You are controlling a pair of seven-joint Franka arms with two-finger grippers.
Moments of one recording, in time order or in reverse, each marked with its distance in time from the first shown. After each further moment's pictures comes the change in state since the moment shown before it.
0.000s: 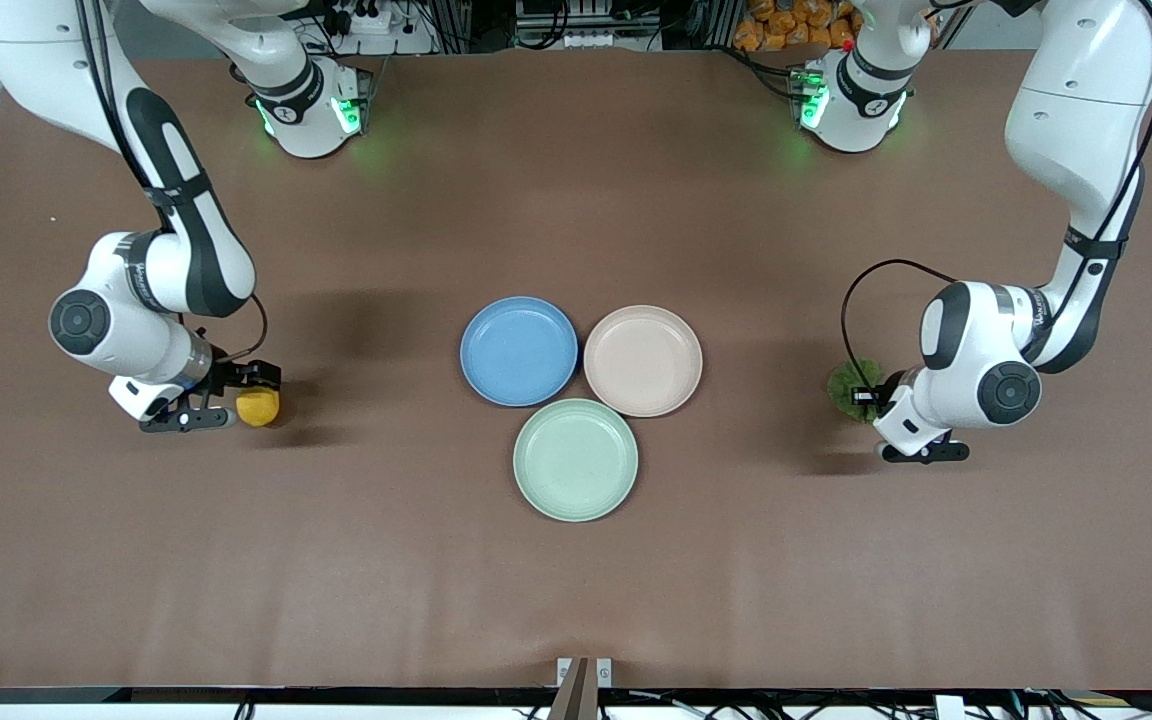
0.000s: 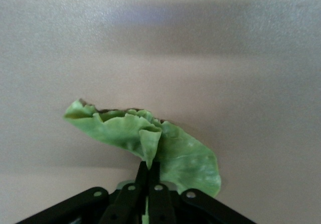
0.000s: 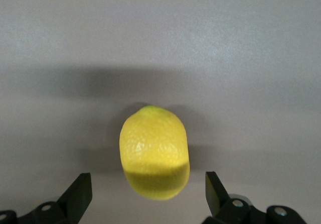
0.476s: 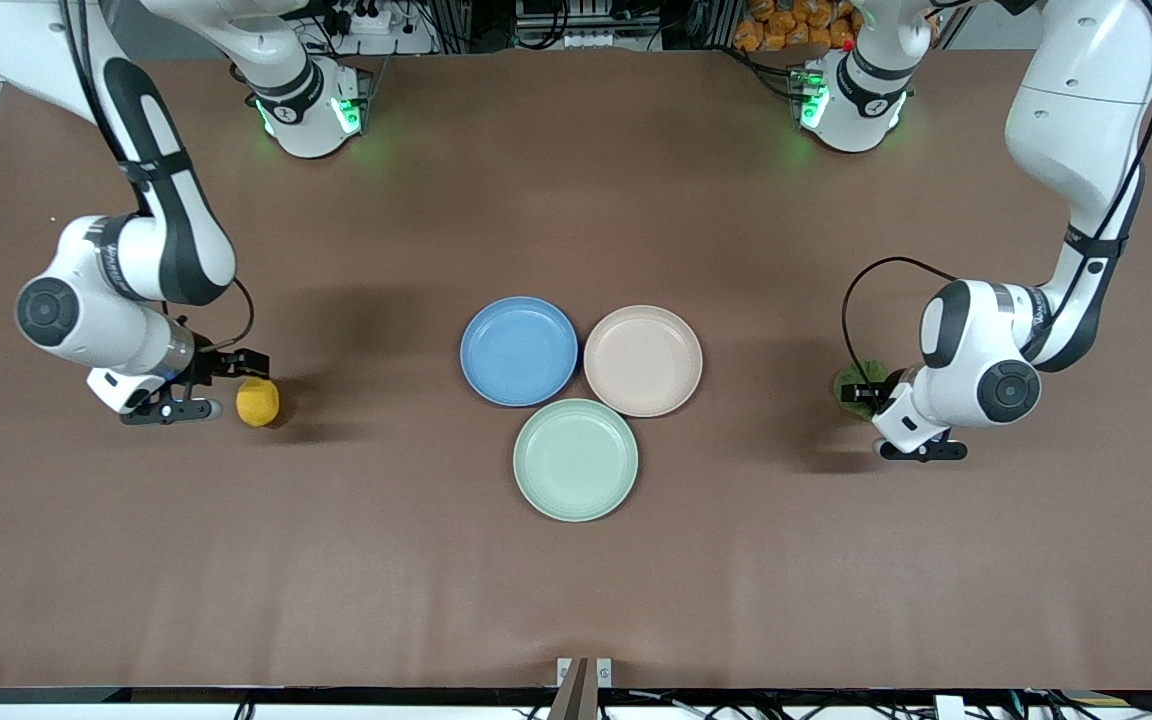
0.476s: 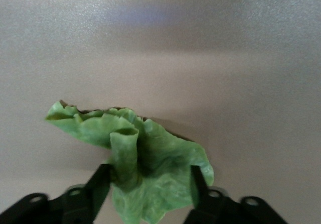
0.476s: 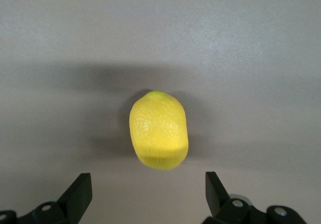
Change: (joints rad) left arm 0.001 0.000 0.001 -0.015 0.000 0.000 0.034; right arm -0.004 -0.070 -0.001 0.005 0.000 -0.104 0.000
